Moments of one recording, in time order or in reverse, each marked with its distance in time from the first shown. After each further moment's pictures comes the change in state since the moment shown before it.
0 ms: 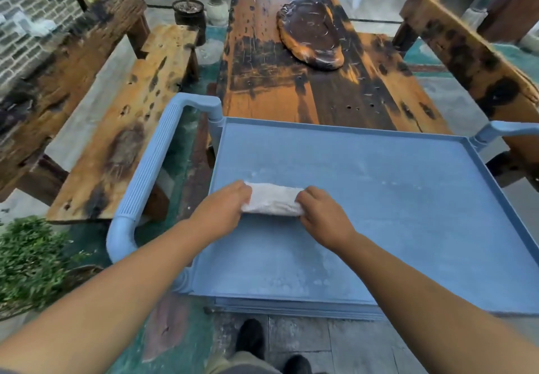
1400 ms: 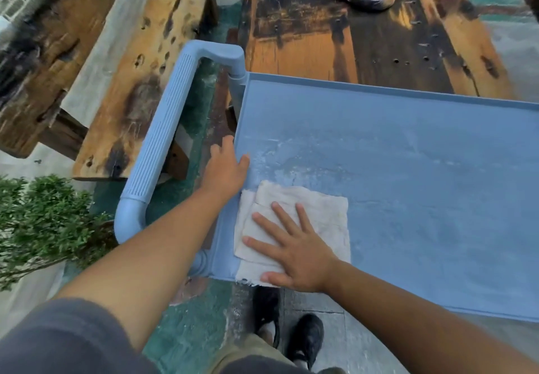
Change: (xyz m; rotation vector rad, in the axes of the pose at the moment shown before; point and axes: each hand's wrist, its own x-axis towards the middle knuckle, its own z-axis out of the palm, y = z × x) left_hand 0.034 -0.066 0.036 -0.287 0.139 -0.694; right_hand -0.028 -0.046 0.113 -0.236 -0.328 -0.523
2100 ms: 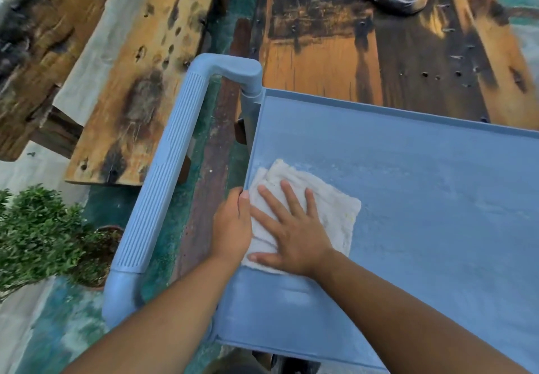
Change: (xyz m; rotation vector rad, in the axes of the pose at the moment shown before) left_hand -0.003 -0.018 0.019 -0.393 0.071 -0.122; right_hand 0.119 0.064 -0.009 0.023 0.110 0.230
